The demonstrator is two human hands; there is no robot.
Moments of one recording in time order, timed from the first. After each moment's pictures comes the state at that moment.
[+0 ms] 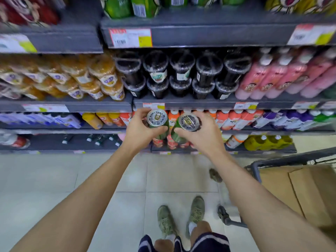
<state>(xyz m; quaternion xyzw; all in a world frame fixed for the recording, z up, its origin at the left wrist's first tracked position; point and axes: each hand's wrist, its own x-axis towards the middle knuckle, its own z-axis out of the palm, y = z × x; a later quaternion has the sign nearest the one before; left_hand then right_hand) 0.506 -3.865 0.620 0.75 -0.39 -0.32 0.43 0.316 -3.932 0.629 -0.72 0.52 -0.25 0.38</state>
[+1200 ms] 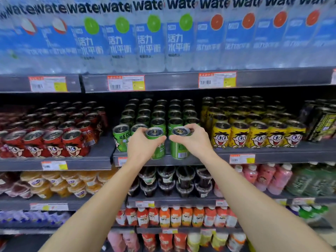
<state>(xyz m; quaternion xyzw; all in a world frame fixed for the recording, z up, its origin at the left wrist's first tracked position) 0.486 -3.996 0.867 0.78 -0.41 -0.09 0.46 0.327 -4.072 0.874 -0.70 0.48 -0.36 0.38</state>
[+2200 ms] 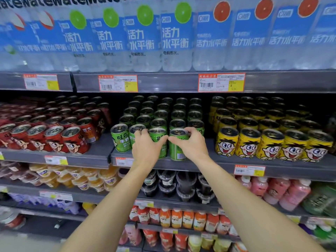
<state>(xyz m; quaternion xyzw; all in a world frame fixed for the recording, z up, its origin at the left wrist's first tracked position) 0.463 -4.036 0.857 0.87 -0.36 -0.01 0.35 0.341 -4.118 0.848 -0.71 0.46 -0.34 0.41</state>
